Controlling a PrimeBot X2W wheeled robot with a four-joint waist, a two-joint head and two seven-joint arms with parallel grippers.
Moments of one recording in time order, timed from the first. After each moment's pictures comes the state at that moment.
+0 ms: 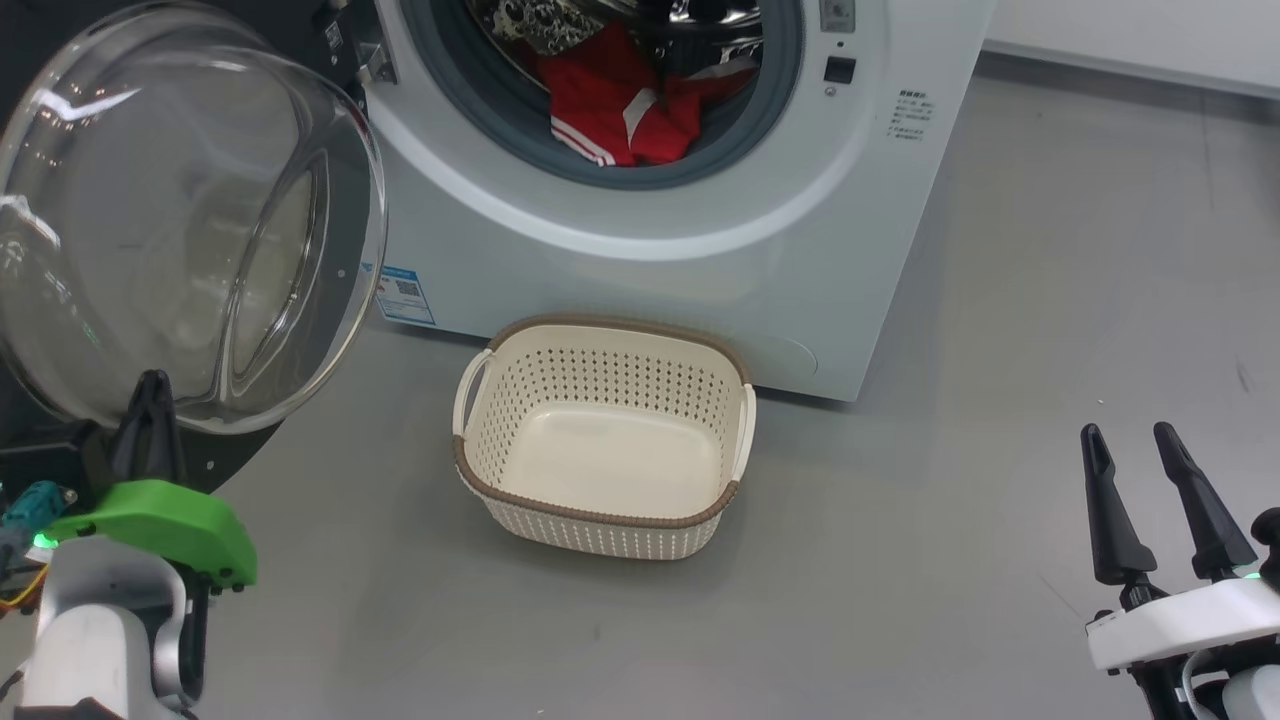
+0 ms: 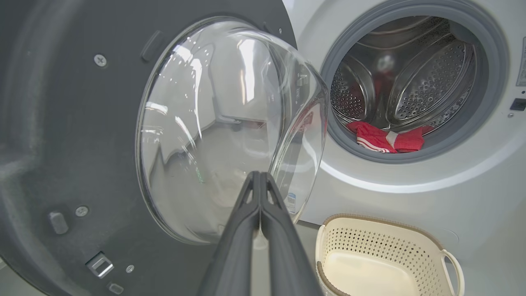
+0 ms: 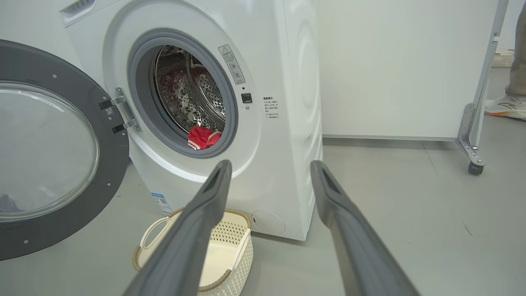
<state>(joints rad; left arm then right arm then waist) -0.24 0.09 0.12 0.21 -0.18 -0.01 0.05 0.07 -0.33 0.16 0.06 0.61 0.12 -0.26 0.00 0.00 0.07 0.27</state>
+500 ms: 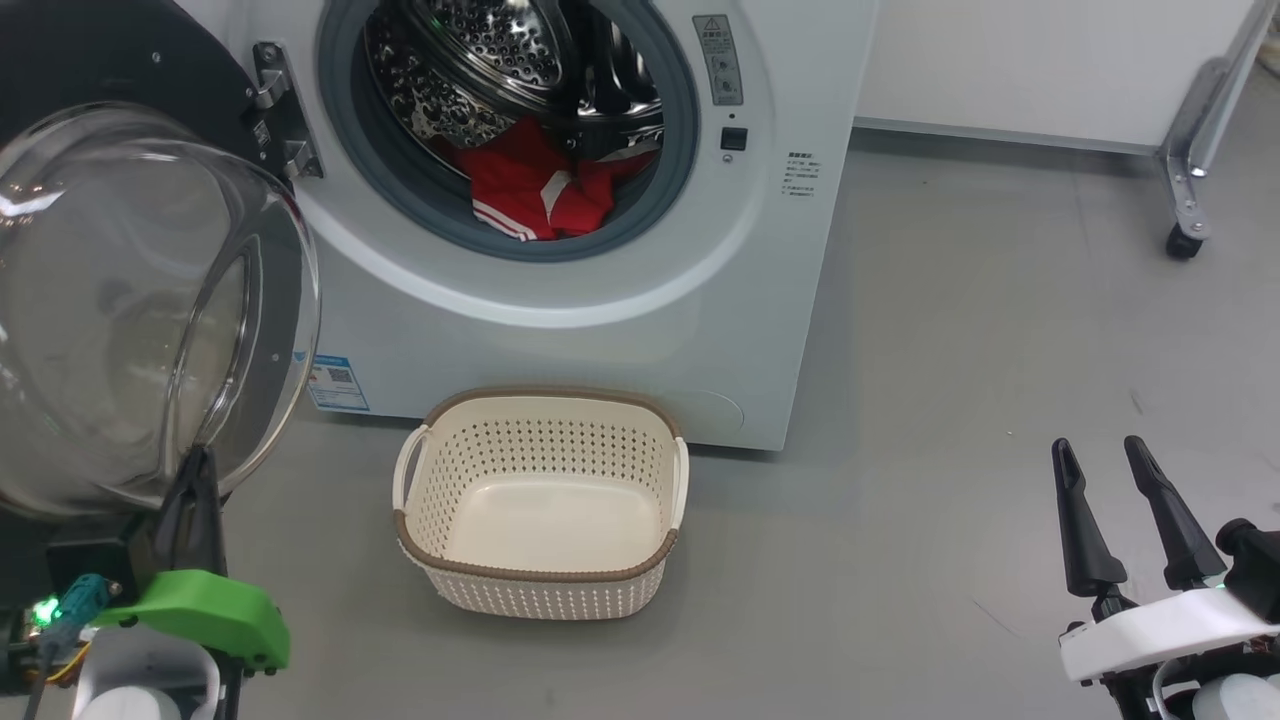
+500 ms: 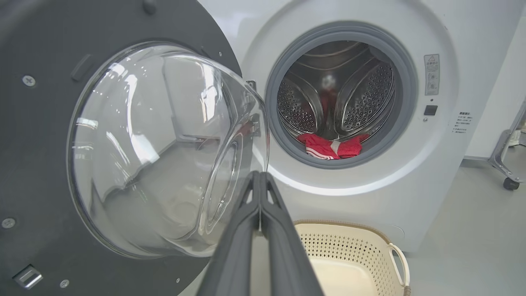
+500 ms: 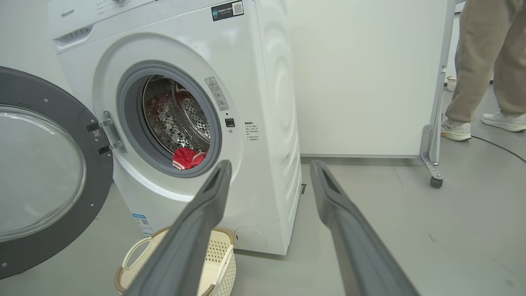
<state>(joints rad) -0.08 0.07 0.09 0.13 -0.18 -0.04 -0.02 0.07 -0.28 0.17 0.08 0.57 0.12 -0.26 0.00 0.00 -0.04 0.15</state>
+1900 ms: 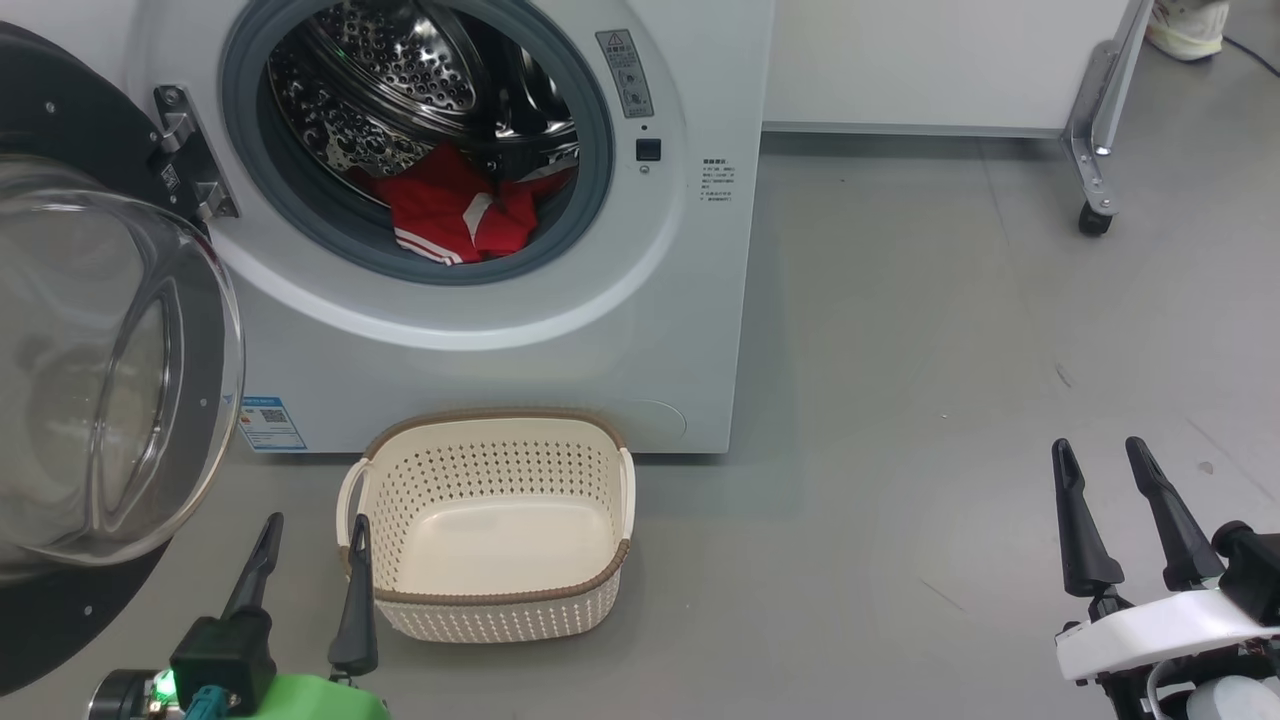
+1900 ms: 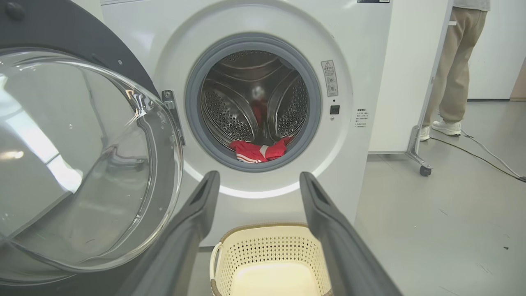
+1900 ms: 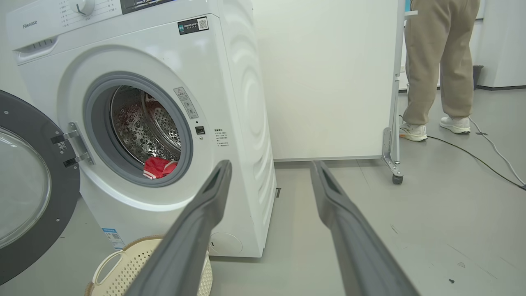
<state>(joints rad) 0.08 0.05 -0.09 0.06 -0.19 0.03 -0.18 0.07 -0.26 0.15 0.08 0.53 0.12 -0.26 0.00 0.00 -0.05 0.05</state>
